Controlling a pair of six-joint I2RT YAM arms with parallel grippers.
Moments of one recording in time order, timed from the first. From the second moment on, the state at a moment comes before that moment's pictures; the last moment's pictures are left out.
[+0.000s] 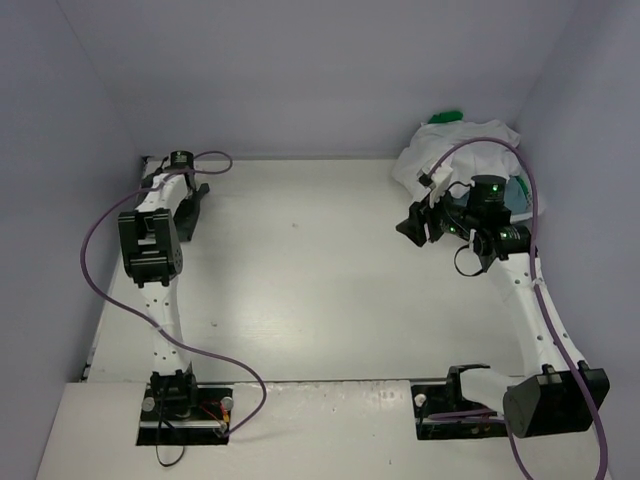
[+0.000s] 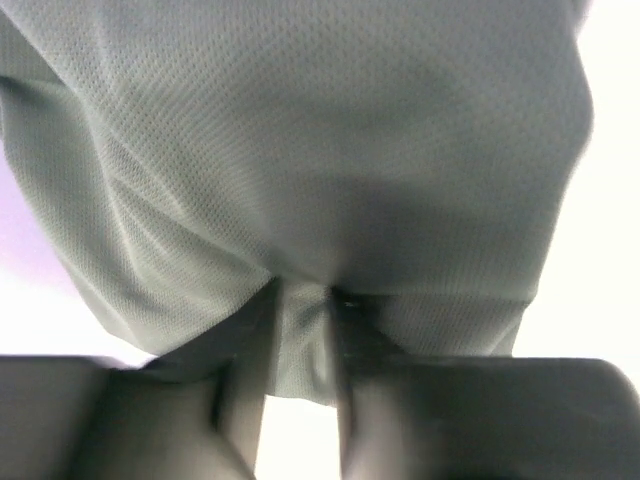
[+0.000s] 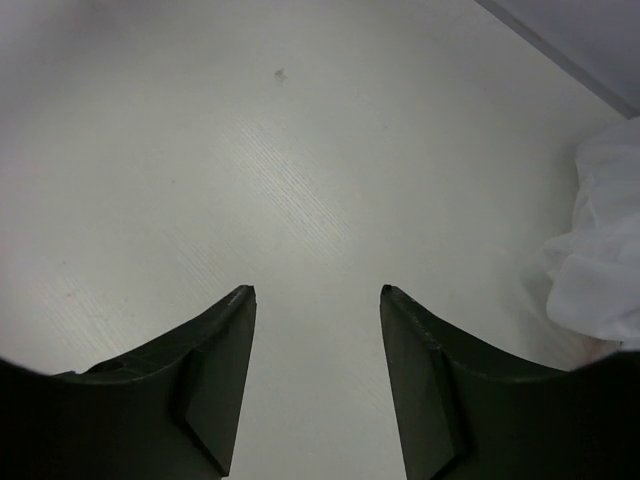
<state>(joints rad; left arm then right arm) 0.09 2.33 1.94 -0.72 -0.36 0.44 0.08 1.15 1.11 -0.50 -0.70 -0.37</state>
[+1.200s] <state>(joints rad) 0.09 1.67 1.54 -0.85 0.36 0.18 0.09 1.81 1.33 -0.24 0.18 -0.44</state>
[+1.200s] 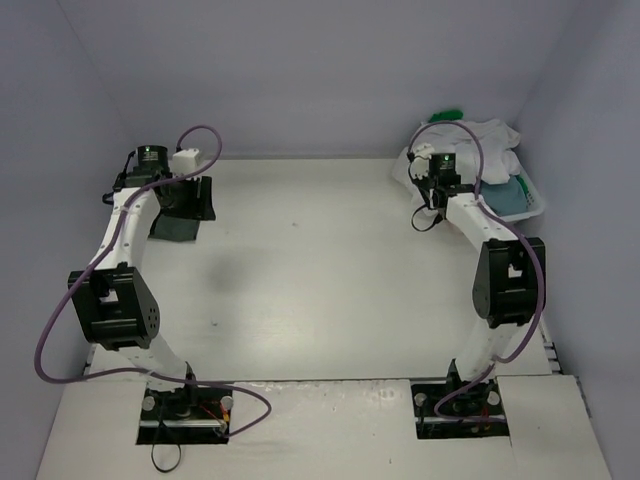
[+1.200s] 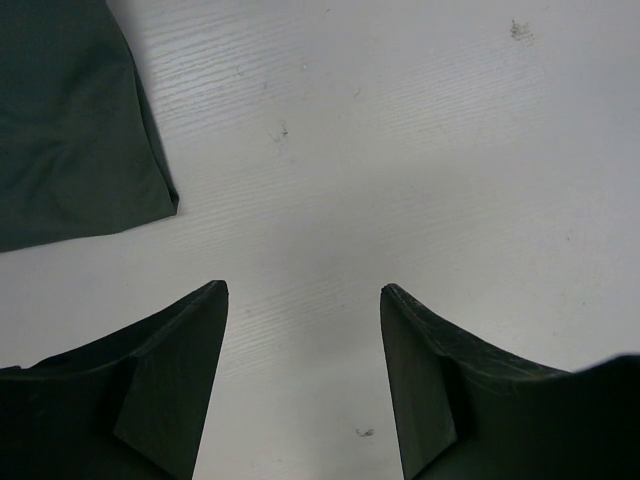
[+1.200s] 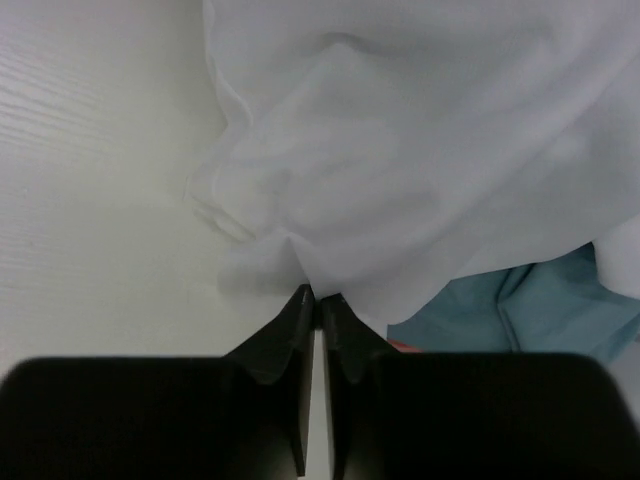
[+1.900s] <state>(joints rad) 0.09 1.57 1.42 -0.82 0.37 0.18 0.33 1.43 1.57 -0.58 -0.08 -0.46</state>
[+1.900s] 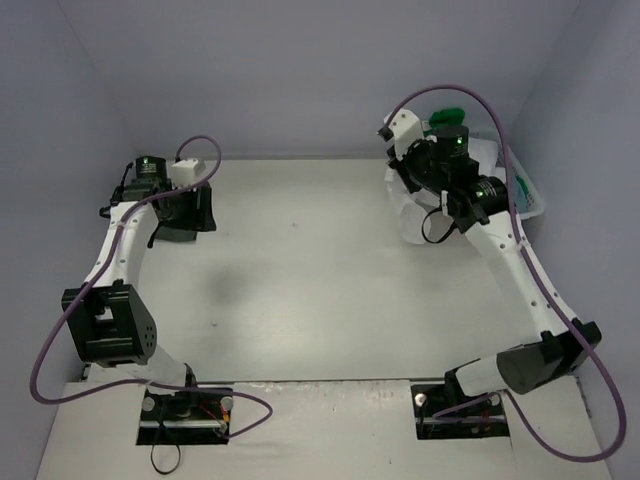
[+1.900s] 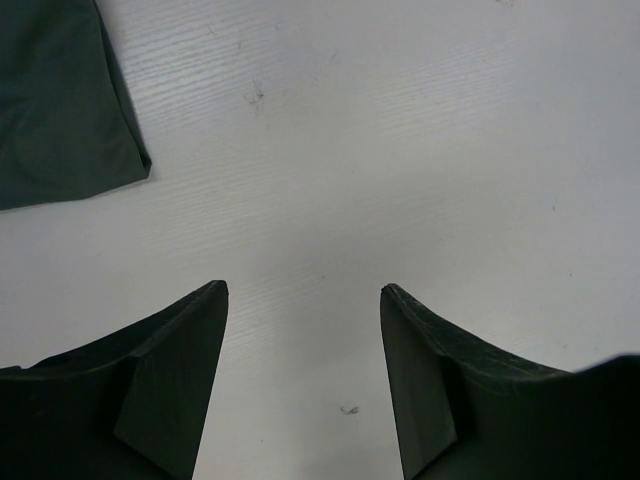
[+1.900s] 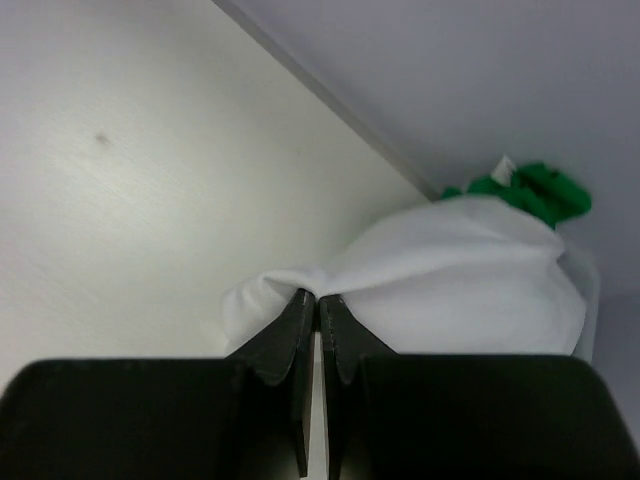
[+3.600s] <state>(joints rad) -0.16 1.50 1.20 -0.81 0.31 0.28 0.61 1.46 1.15 -0.54 -0.06 -0.55</state>
